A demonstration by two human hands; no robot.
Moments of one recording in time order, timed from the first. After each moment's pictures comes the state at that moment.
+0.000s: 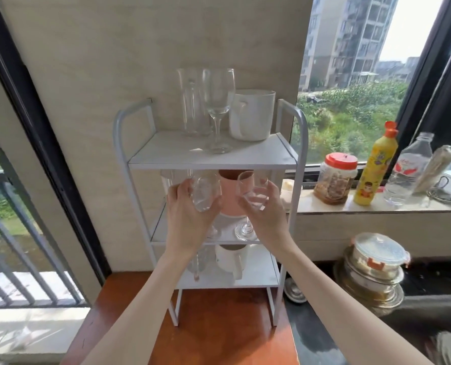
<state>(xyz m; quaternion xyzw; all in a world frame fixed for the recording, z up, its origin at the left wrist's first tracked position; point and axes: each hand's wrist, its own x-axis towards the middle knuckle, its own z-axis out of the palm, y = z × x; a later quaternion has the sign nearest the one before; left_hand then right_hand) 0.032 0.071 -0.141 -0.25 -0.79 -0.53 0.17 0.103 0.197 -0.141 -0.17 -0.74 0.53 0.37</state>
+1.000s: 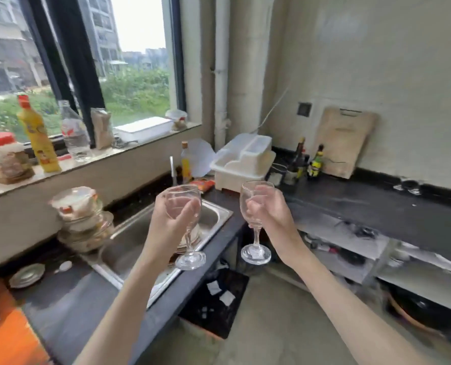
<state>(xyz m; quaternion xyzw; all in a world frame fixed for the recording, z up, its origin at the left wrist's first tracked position) 0.572 0.205 -0.168 -0.55 -0.48 -0.60 -0.32 0.769 0.216 -0.158 -0.38 -0.60 0.44 0.54</state>
